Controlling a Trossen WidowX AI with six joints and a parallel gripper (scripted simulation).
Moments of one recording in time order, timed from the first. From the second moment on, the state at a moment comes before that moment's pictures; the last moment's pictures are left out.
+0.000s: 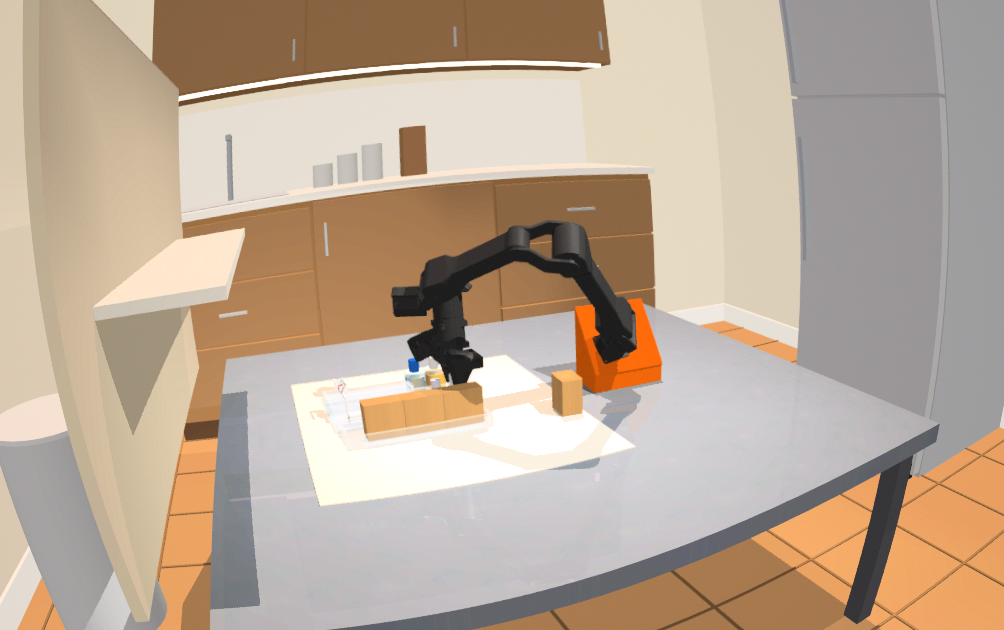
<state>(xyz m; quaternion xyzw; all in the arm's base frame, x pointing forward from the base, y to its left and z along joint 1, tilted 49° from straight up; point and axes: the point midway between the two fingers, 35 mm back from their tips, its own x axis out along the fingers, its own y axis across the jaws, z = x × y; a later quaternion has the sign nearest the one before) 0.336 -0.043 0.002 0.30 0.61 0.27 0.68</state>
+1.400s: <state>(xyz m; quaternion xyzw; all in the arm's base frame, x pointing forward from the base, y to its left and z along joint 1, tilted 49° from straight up) 0.332 -0.038 -0.003 0.30 0.60 0.27 0.69</state>
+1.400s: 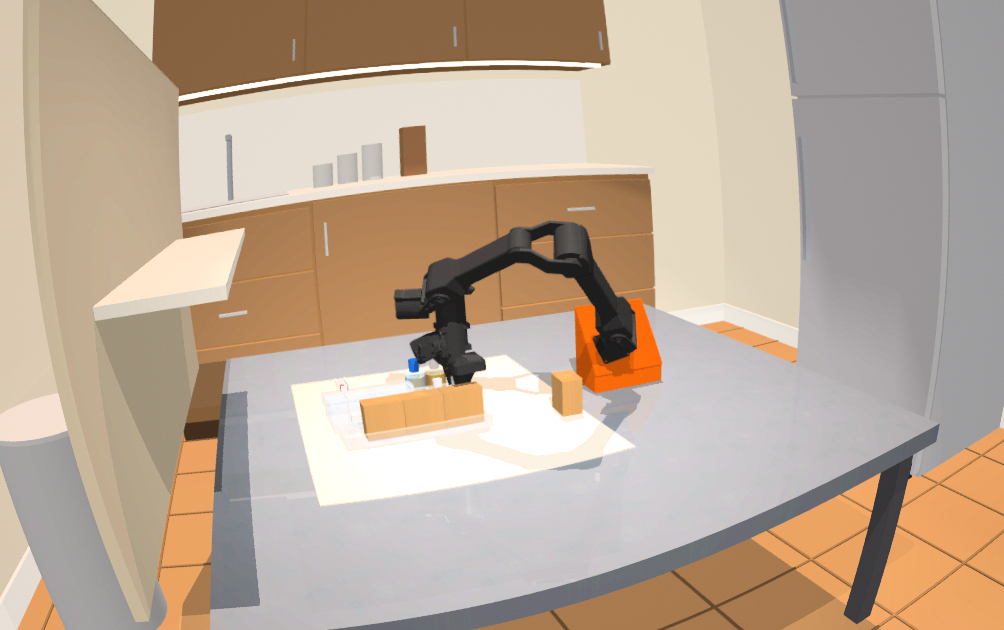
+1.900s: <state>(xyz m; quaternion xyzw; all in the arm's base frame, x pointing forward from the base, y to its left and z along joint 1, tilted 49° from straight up) 0.330 -0.038 -0.003 0.30 0.60 0.27 0.68</state>
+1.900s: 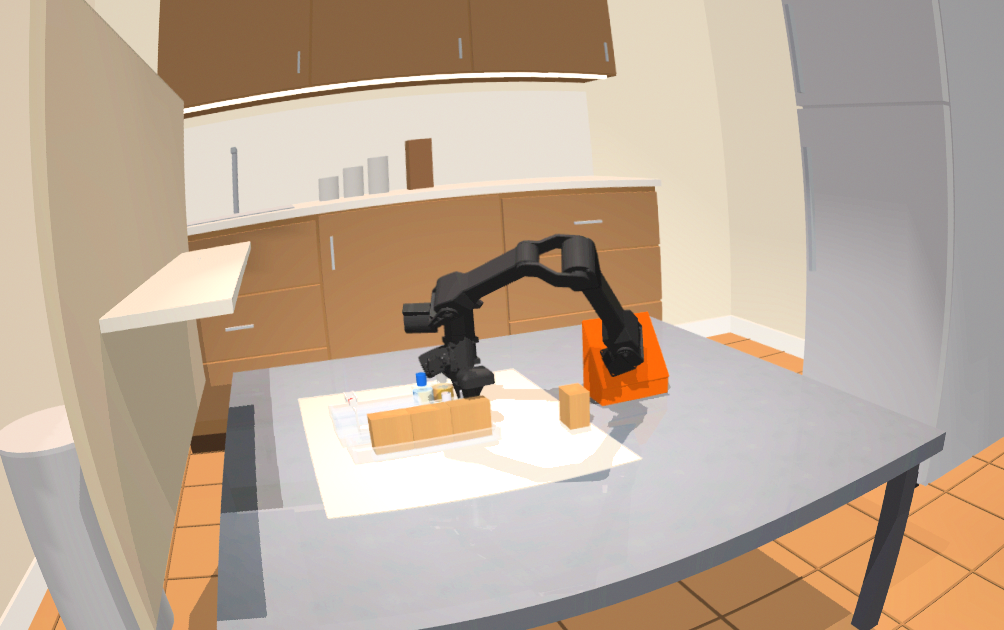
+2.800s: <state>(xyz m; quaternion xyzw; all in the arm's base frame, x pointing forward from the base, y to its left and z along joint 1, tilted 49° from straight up) 0.328 -0.037 -0.003 0.30 0.60 0.27 0.69</state>
